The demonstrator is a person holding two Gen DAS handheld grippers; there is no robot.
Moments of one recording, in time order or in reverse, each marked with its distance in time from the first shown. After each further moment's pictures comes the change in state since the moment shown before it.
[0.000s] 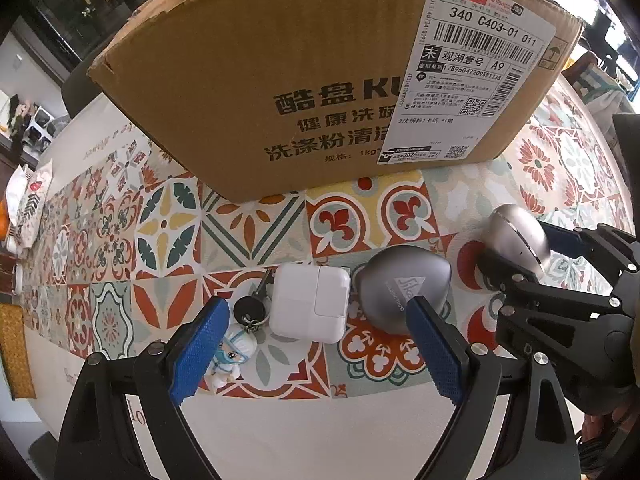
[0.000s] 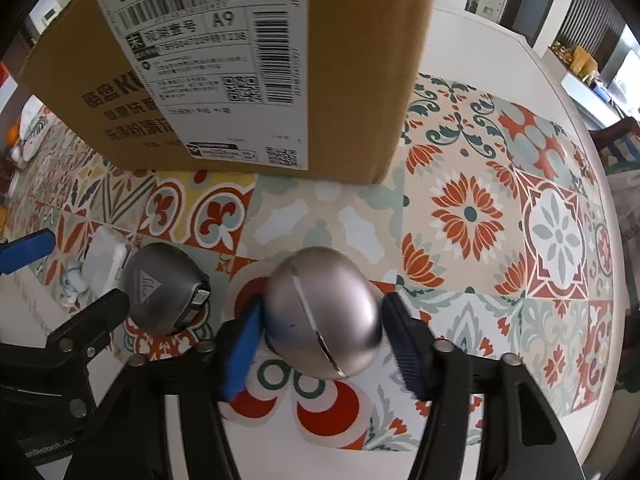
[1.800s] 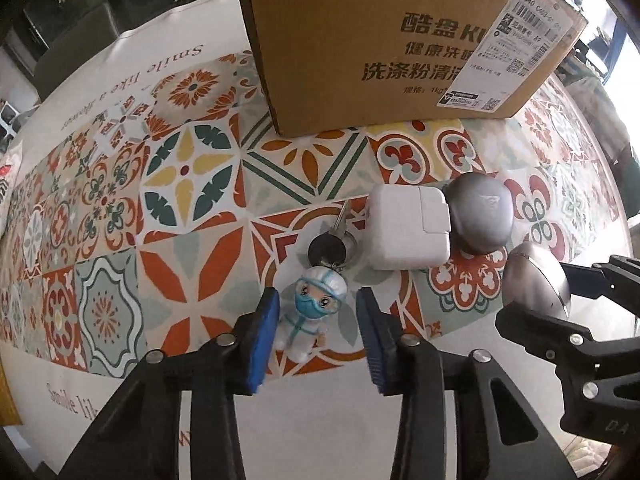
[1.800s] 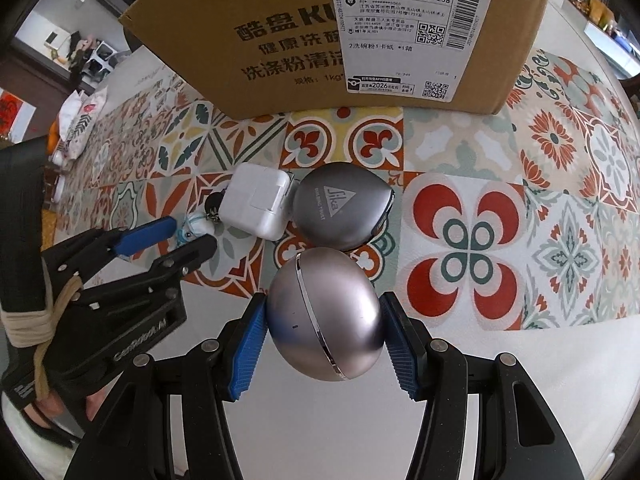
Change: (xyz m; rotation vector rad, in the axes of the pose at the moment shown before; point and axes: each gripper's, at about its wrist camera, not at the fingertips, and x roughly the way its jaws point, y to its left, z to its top) left arm 0.026 0.061 -0.023 0.044 0.032 -0.158; right arm -0.030 0.073 -0.034 0.106 0.124 0.194
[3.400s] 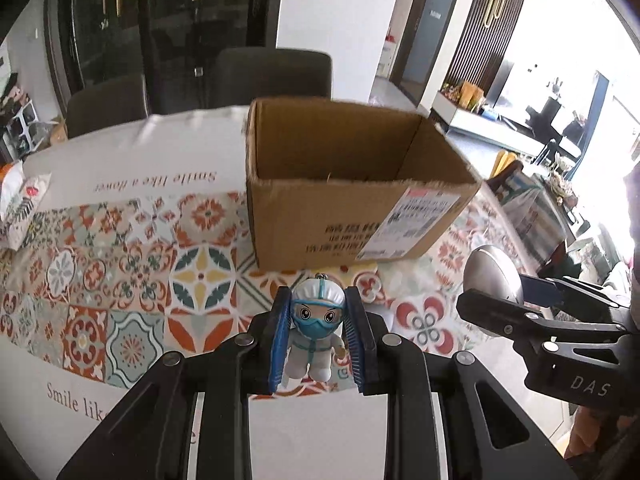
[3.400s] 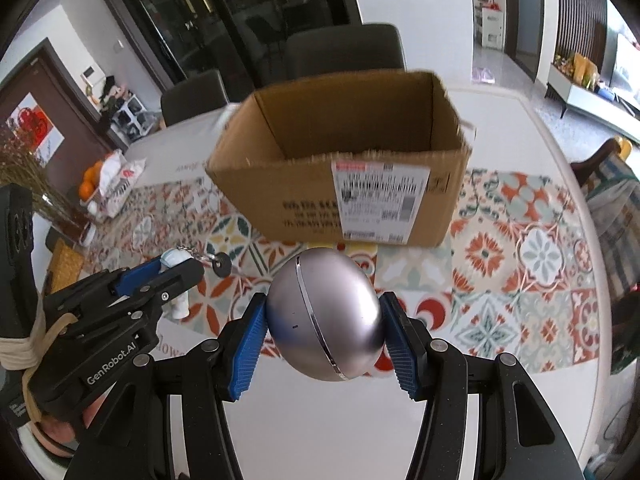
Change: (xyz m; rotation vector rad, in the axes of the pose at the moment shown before) left arm -0.145 -0.011 0.009 -0.114 -0.377 -0.101; right arm -0.129 0.004 0.009 -0.060 -0.343 -0.001
